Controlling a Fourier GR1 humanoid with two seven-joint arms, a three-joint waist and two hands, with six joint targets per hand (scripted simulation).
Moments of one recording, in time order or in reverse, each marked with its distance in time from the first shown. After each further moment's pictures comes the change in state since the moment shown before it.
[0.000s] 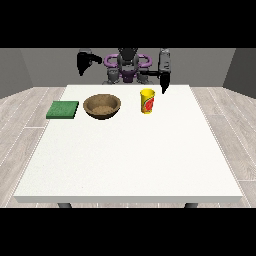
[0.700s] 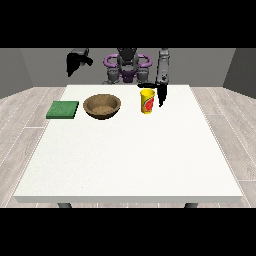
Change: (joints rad) left arm -0.126 0.018 0.088 0.386 -0.007 0.026 -0.238; right arm -0.039 -0.038 -0.059 0.080 -0.015 0.070 -0.039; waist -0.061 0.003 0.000
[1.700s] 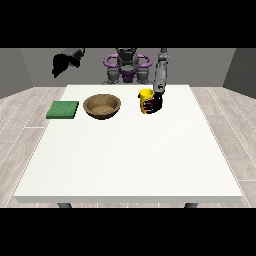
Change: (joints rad) left arm -0.111 0.026 0.043 0.288 -0.060 0.124 -0.267; right arm -0.023 -0.074 -0.078 0.010 -0.054 0.093 -0.021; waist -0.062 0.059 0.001
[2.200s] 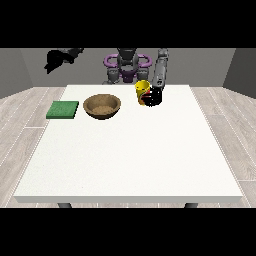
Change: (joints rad) left arm -0.038 -0.019 -0.030 0.030 -0.047 0.062 0.046; right arm 0.056 -0.047 -0.066 0.081 -0.031 0.045 -0.020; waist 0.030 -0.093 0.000
